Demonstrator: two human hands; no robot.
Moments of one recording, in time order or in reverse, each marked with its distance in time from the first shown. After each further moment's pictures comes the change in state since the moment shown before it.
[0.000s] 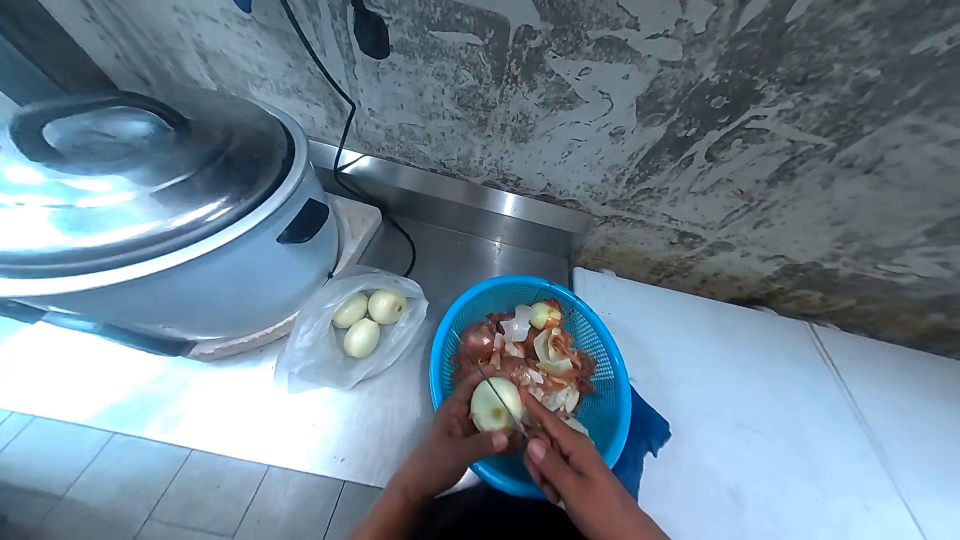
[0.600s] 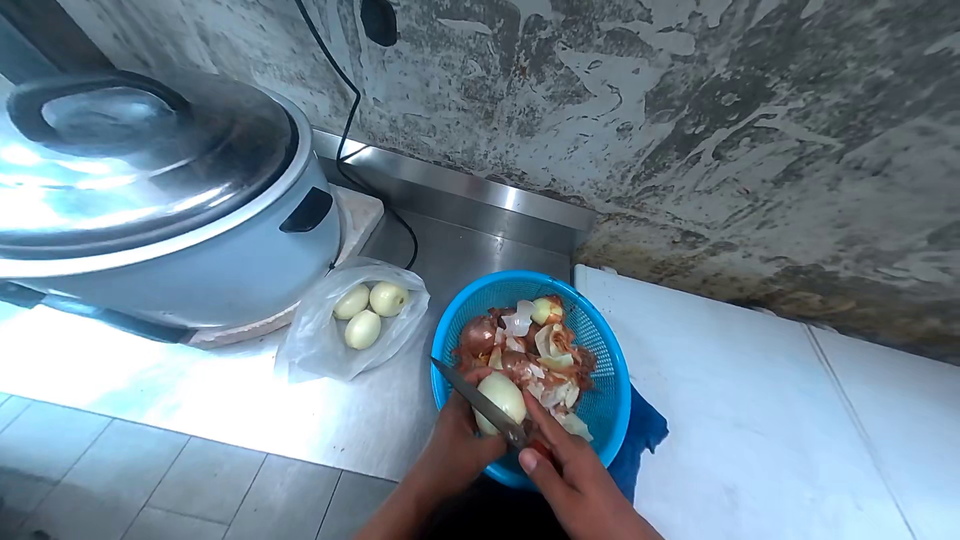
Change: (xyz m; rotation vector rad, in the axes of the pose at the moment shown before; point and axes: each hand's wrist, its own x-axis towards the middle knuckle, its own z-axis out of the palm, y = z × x) left_hand -0.006 -0.009 0.017 0.241 0.239 0.049; right_hand -0.008 0.004 0.008 -0.353 0.066 -0.026
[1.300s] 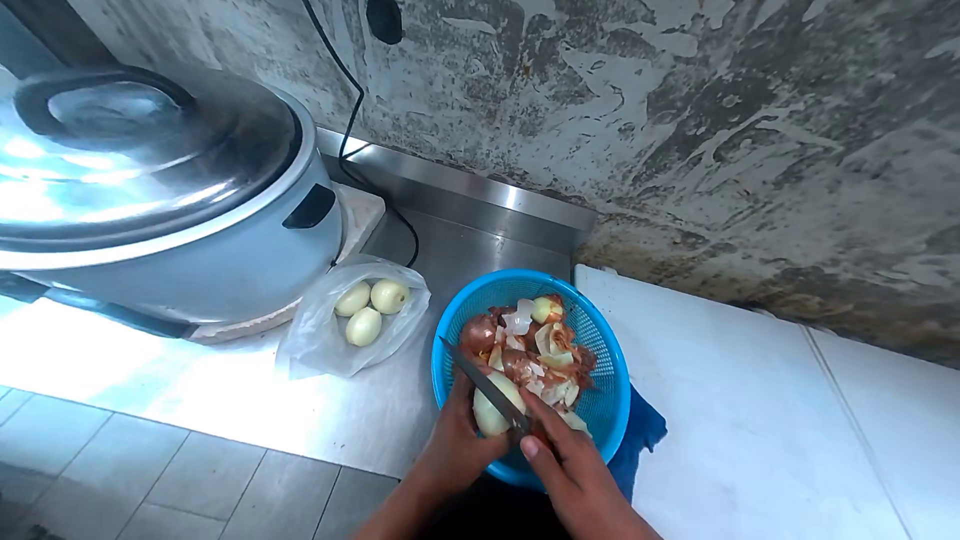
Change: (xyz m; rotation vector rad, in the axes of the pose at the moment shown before) left_hand -0.002 -0.004 0.000 0.120 0.025 0.090; right_hand 0.004 -0.002 0.005 -0.094 0.117 -0.065
